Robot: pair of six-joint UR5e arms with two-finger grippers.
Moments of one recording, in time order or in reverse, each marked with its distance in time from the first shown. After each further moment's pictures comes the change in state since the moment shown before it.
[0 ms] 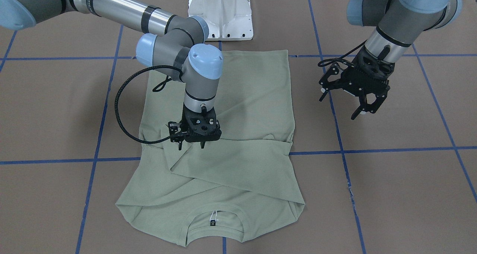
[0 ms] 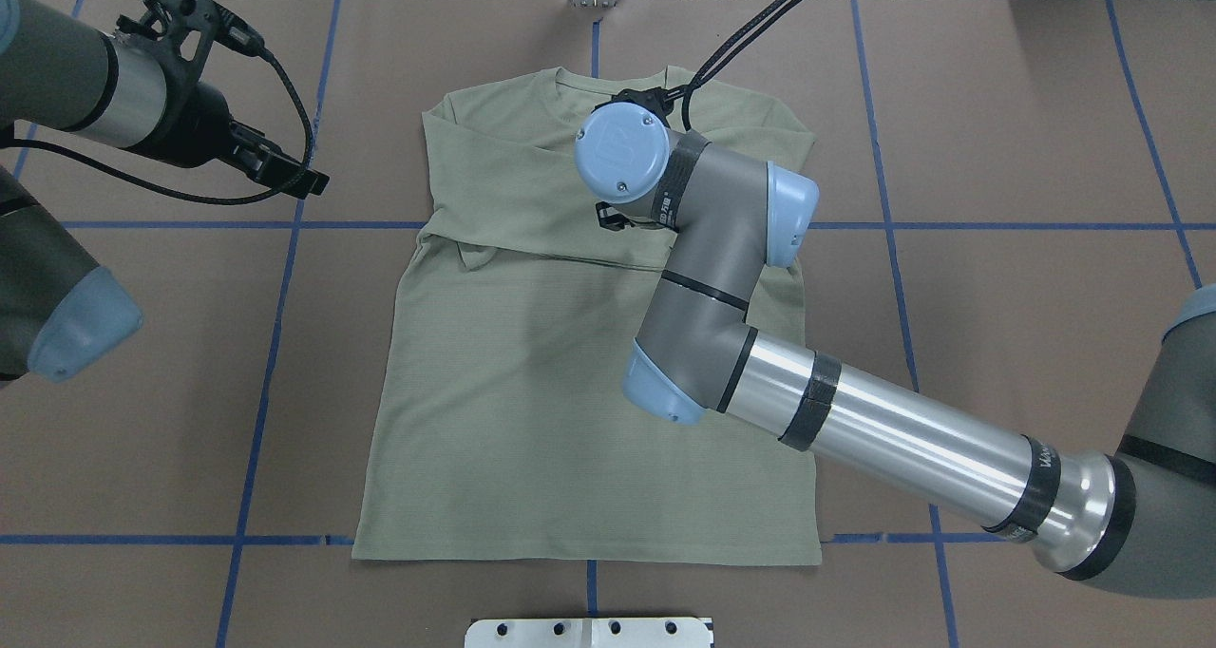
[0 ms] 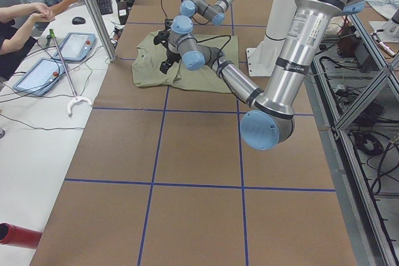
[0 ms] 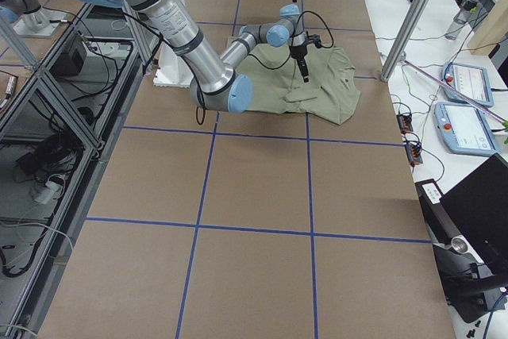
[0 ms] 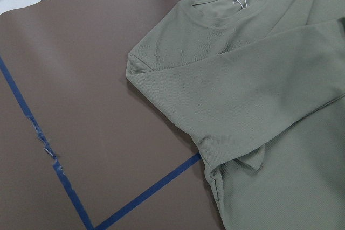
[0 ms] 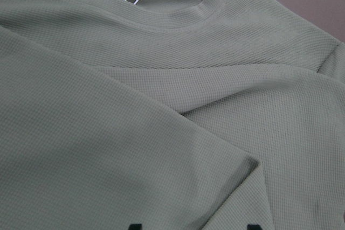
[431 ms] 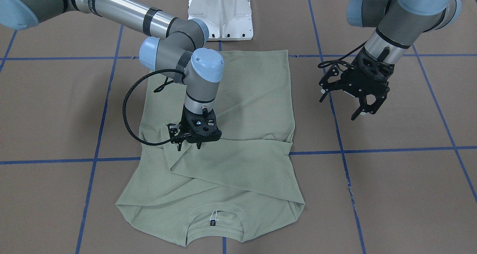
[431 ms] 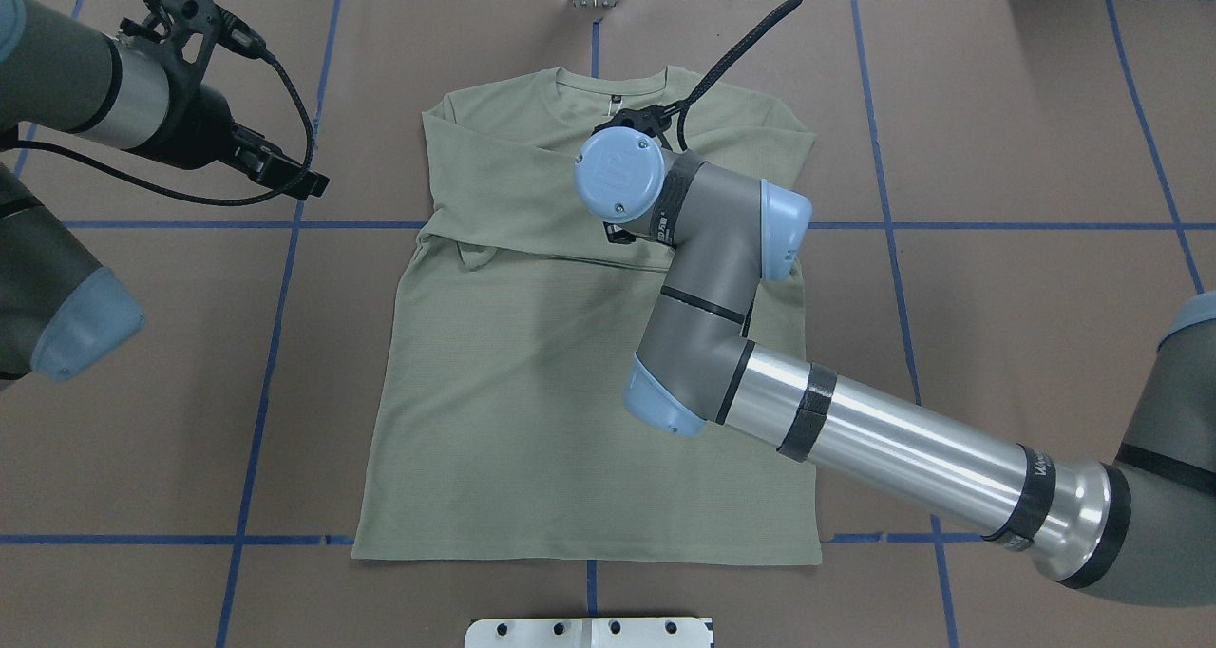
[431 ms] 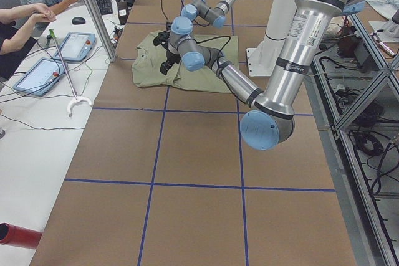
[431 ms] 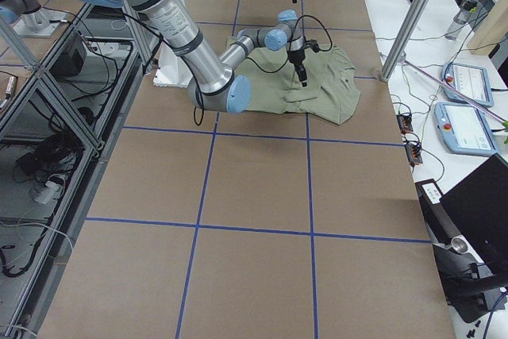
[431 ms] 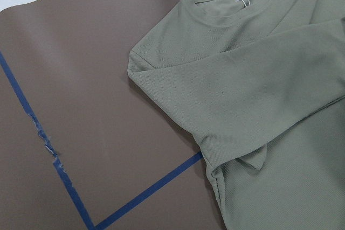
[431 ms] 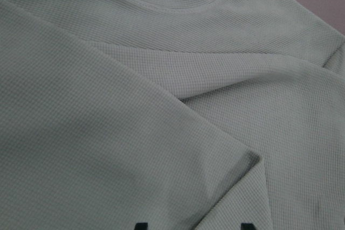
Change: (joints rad) left arm 0.002 0.001 0.009 -0.001 0.000 -0.003; right arm -0.015 -0.007 -0.023 0.000 -0.028 -0.042
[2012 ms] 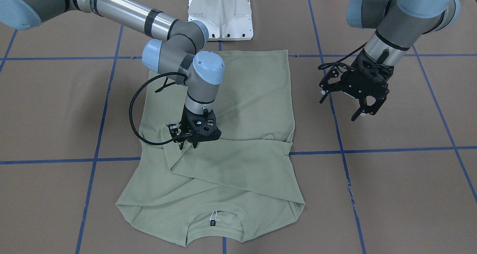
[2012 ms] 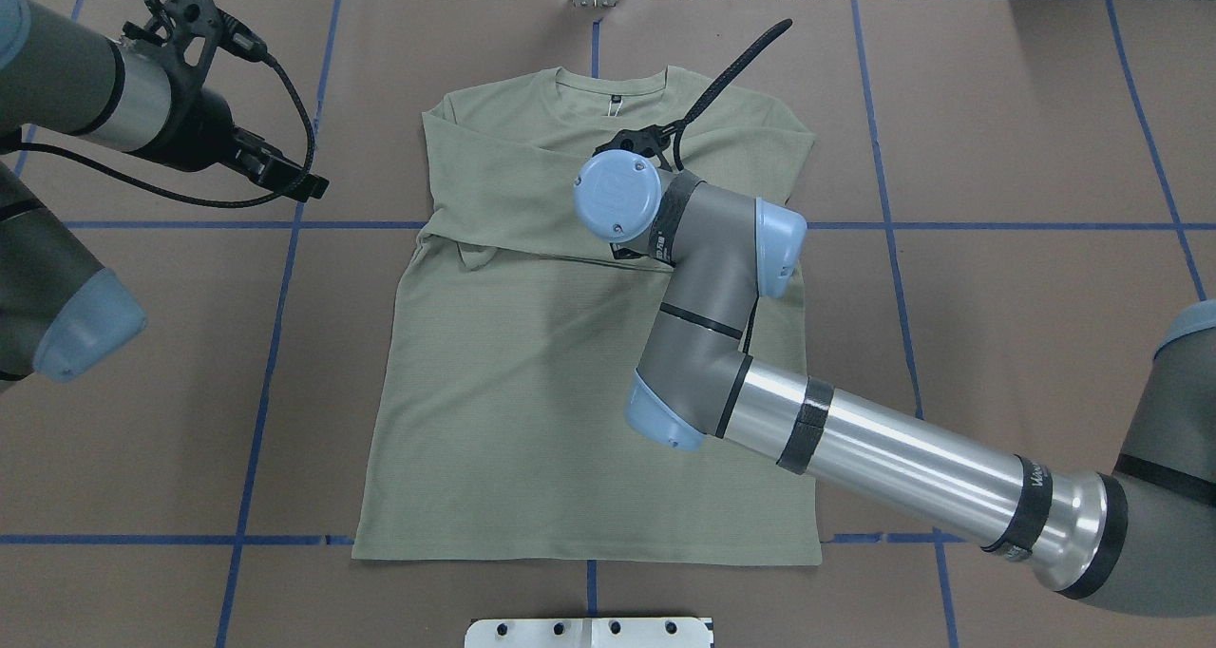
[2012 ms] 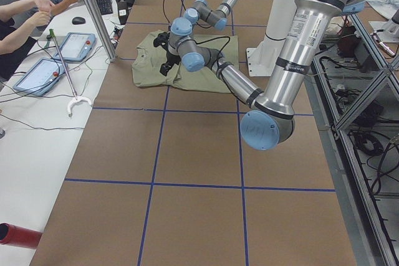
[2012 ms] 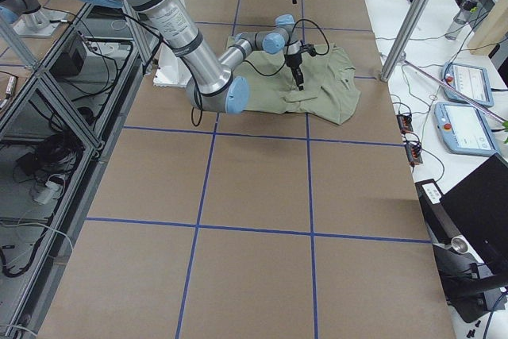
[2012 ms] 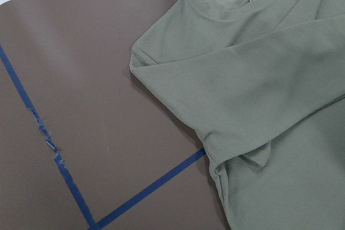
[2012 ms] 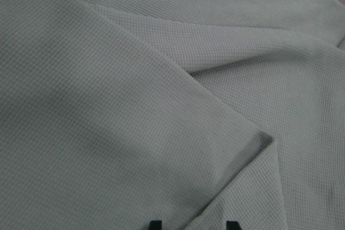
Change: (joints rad) left arm 0.002 0.001 0.005 0.000 0.001 -0.001; right arm -0.019 -0.008 -0.015 0.001 -0.005 0.000
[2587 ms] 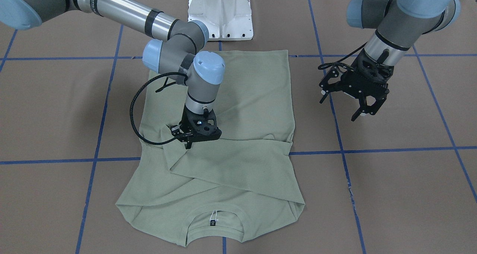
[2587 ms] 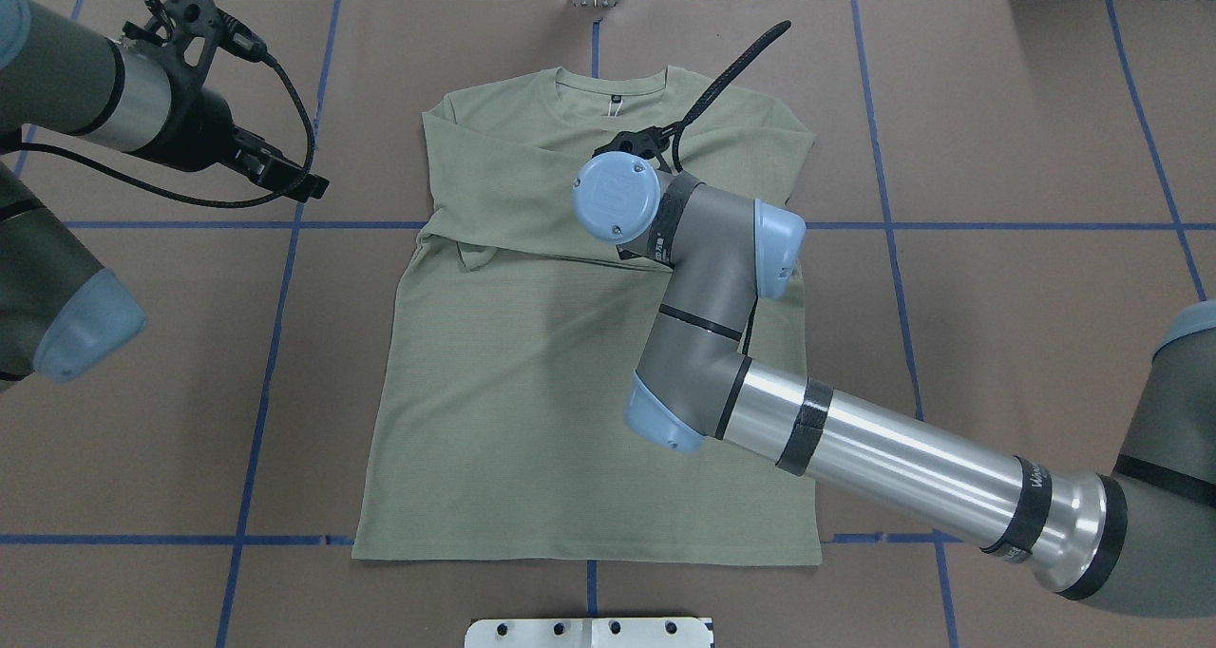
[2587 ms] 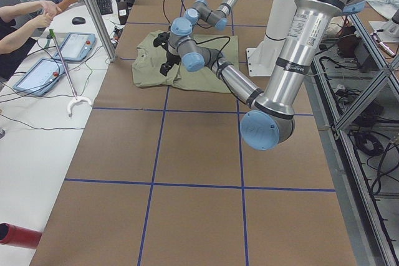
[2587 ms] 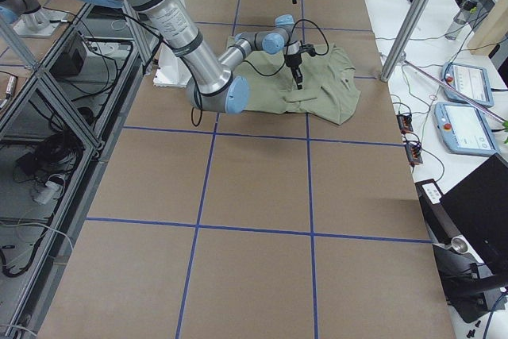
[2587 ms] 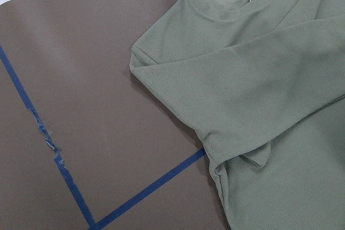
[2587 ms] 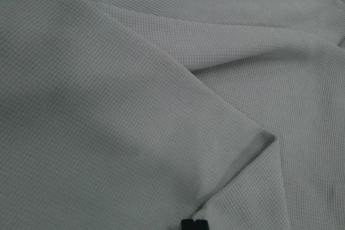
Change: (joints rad) left arm 0.000 0.000 0.000 0.000 0.000 0.001; right arm -0.001 0.000 0.003 -0.003 0.000 -0.003
